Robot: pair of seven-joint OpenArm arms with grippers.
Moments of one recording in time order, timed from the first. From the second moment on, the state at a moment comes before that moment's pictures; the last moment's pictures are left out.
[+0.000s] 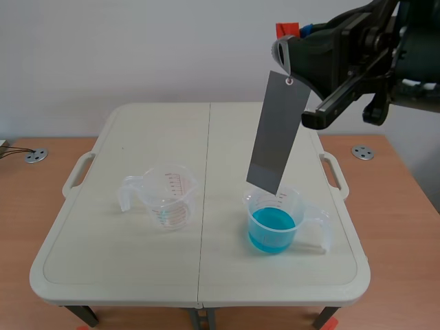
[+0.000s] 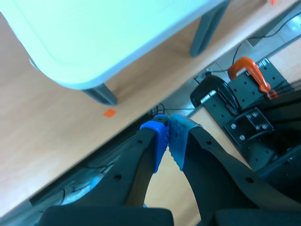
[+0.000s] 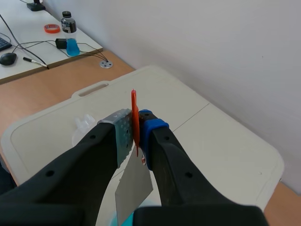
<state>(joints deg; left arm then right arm) 63.7 -31.7 -19.0 102.8 -5.2 -31.9 -12.5 -9.6 12.4 8.5 125.4 28.3 45.1 -33.6</state>
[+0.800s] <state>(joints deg) 24.1 -31.6 -5.6 102.8 -5.2 -32.1 -10.0 -9.6 12.4 8.5 126.2 28.4 45.1 -33.9</state>
